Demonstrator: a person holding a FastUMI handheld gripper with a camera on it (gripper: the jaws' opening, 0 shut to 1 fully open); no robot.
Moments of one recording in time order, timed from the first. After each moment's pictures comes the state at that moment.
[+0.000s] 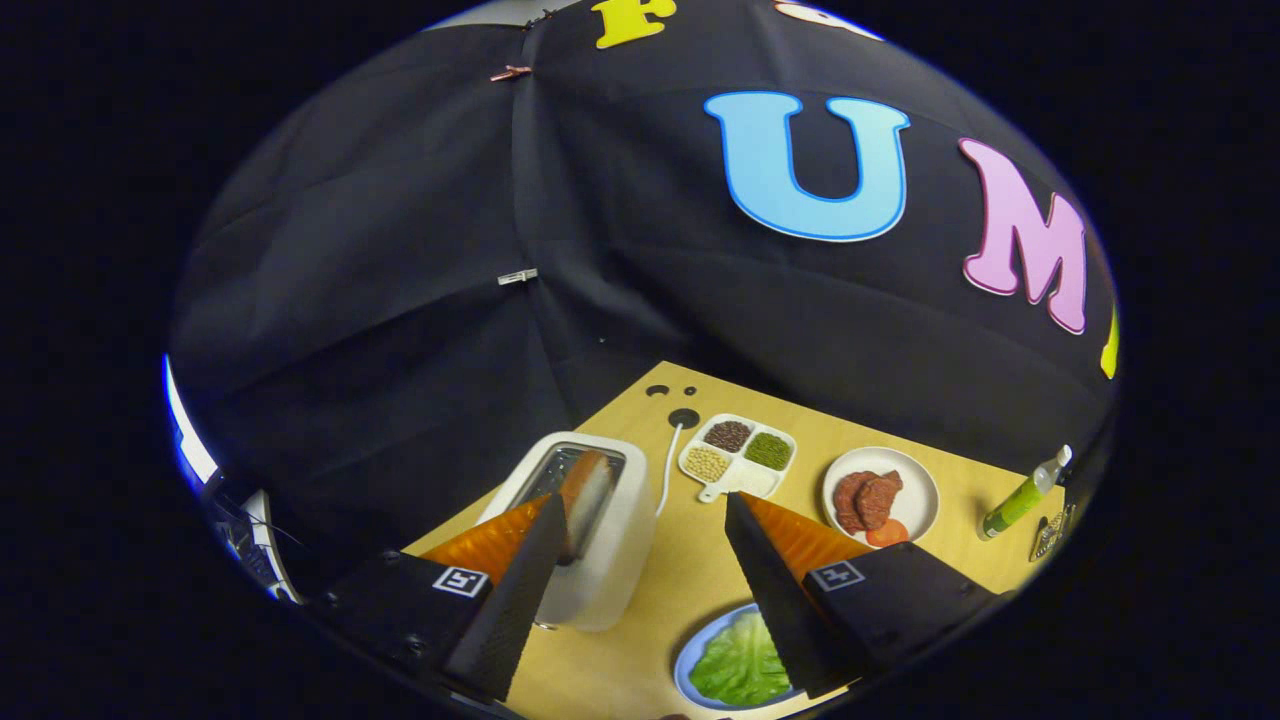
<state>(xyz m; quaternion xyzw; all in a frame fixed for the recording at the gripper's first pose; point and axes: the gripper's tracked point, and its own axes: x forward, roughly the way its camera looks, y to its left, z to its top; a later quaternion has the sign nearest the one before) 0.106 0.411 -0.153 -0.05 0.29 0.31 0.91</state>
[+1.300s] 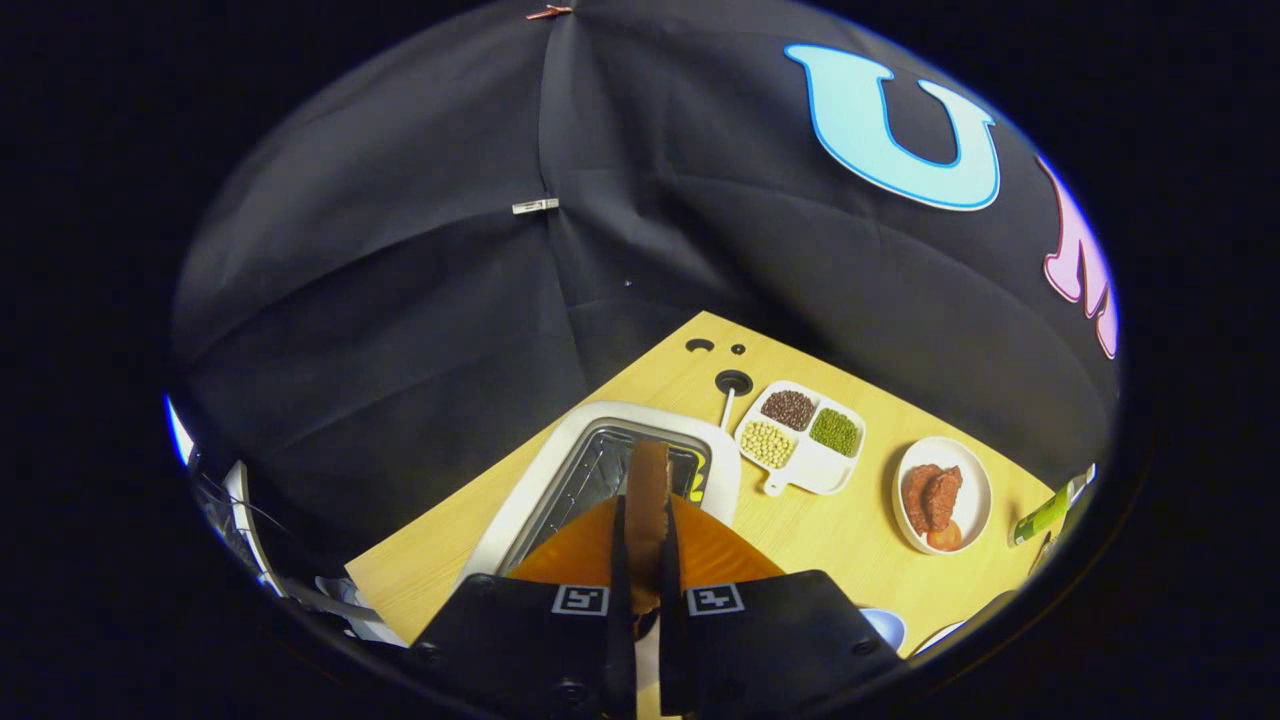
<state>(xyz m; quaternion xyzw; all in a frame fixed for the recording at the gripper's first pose) 0.124 0.475 -0.223 -0.10 0.34 0.31 0.89</state>
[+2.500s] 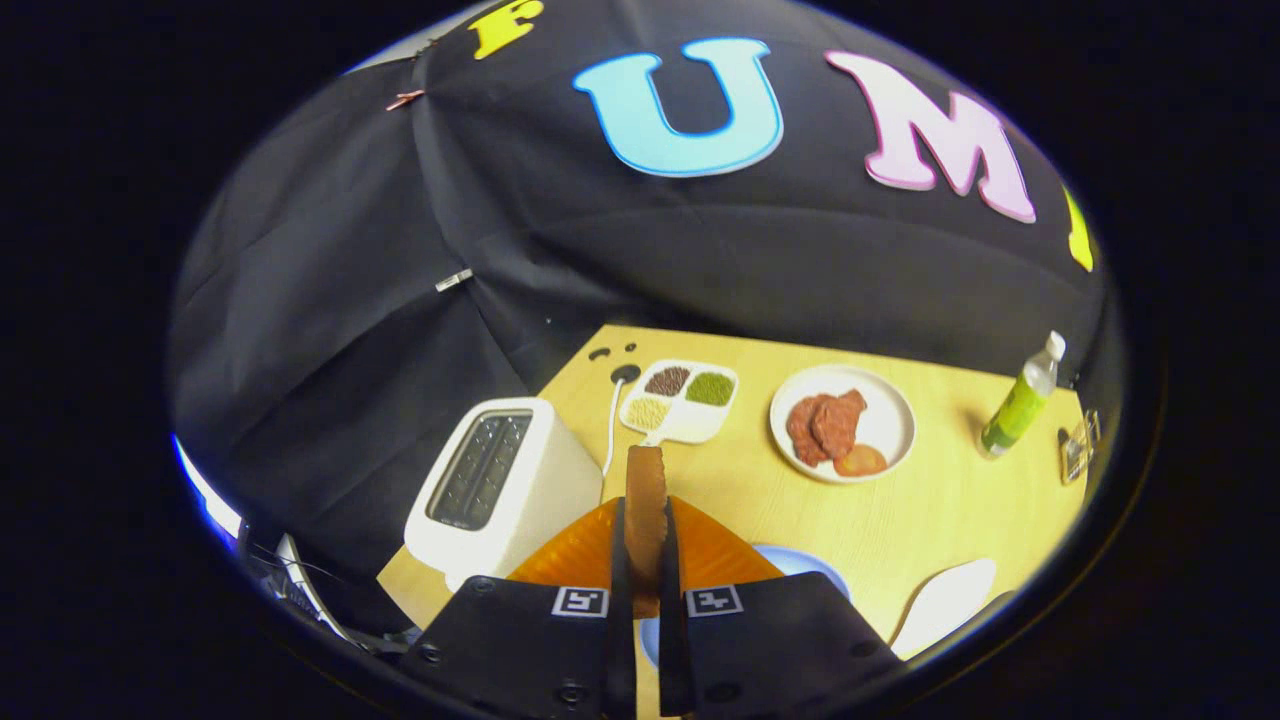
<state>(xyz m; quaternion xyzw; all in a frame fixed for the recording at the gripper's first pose) 0.105 0.287 -0.210 0.04 0.37 0.23 0.90</state>
